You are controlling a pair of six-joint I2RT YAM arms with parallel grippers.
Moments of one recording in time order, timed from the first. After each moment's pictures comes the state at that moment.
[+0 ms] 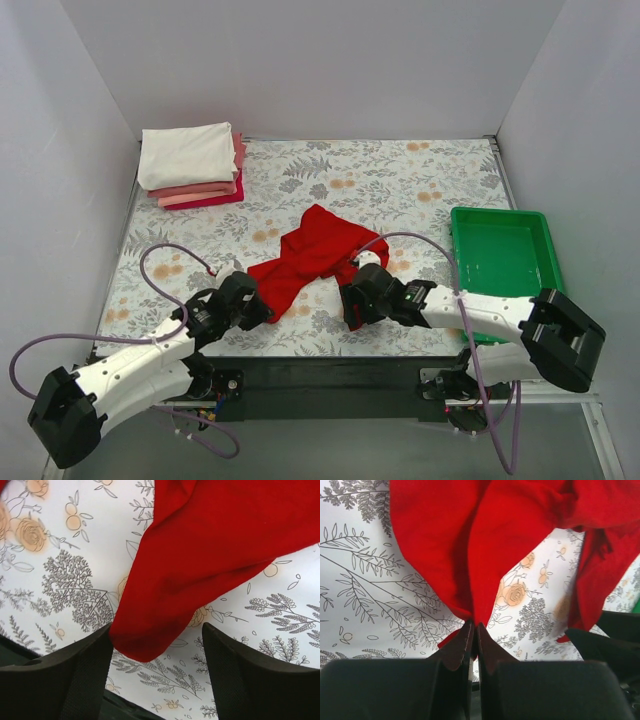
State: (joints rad) left arm -0.74 0.82 0.39 -0.46 -0.15 -1.17; right arm 1.02 1.27 0.60 -0.28 0.13 0.58
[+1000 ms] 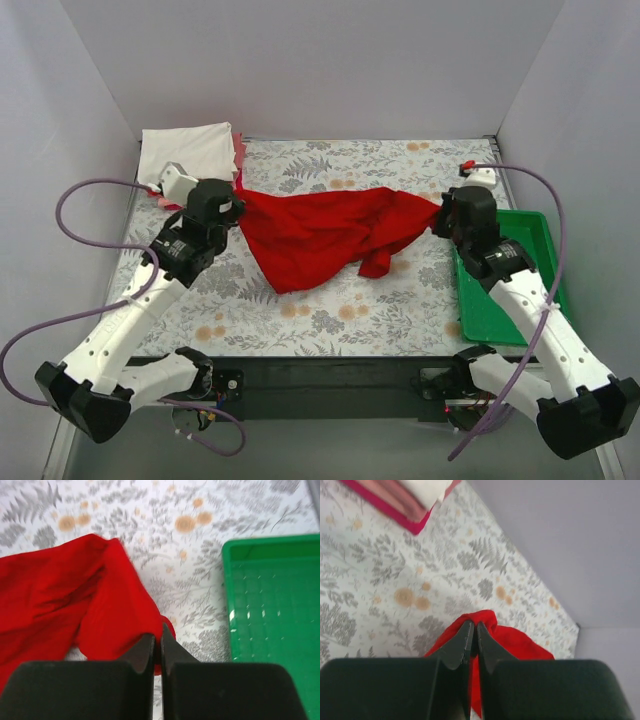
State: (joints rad) left arm -0.56 1.06 1.10 -0.56 -0.65 -1.12; right arm 0.41 0.99 0.91 -0.47 0.34 0.36
